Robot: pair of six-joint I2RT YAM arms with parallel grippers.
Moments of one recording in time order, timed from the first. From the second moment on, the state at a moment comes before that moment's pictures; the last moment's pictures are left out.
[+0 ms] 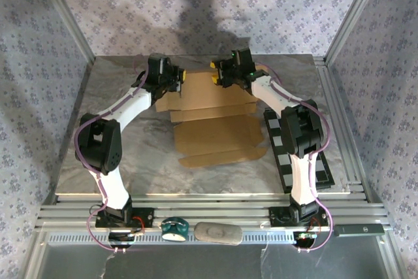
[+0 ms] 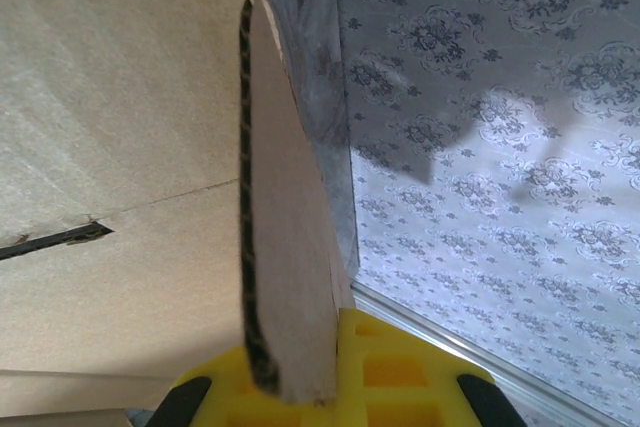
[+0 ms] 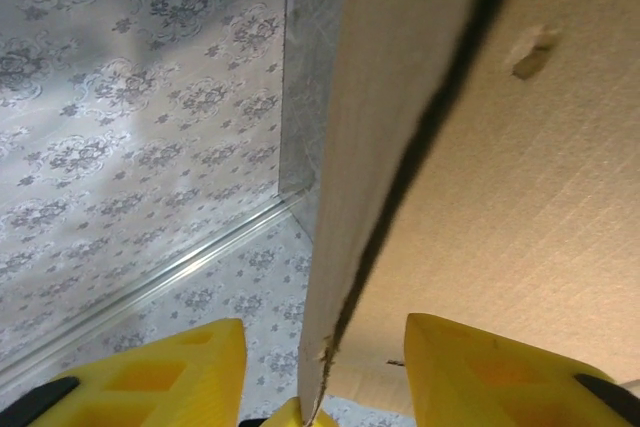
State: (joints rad) left arm -0.35 1.81 1.39 -0.08 0.16 -1.69; right arm 0.41 2.08 1.71 -0.17 -0.33 1.70
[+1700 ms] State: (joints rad) left arm -0.37 1.78 1.39 -0.09 0.17 -1.59; right arm 0.50 2.08 1.73 -0.16 0.02 1.91
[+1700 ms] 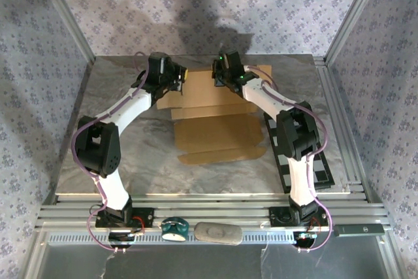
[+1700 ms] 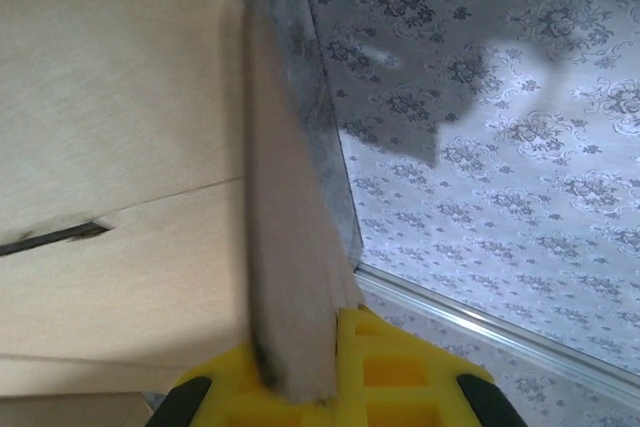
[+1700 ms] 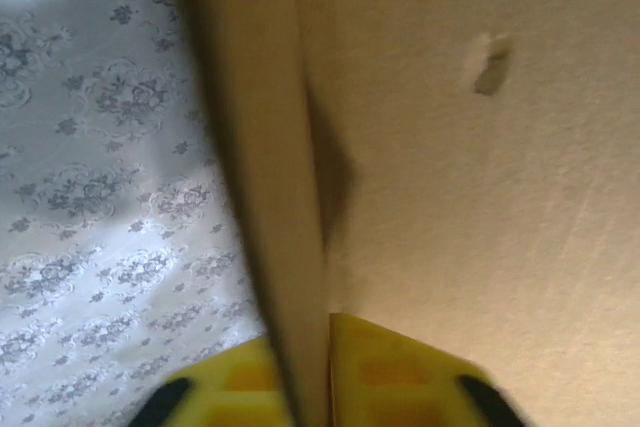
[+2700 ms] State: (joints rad) left arm -0.51 1.75 1.11 -0.12 0.20 -1.15; right arm 0.48 2.10 1.65 0.17 -0.08 1.80
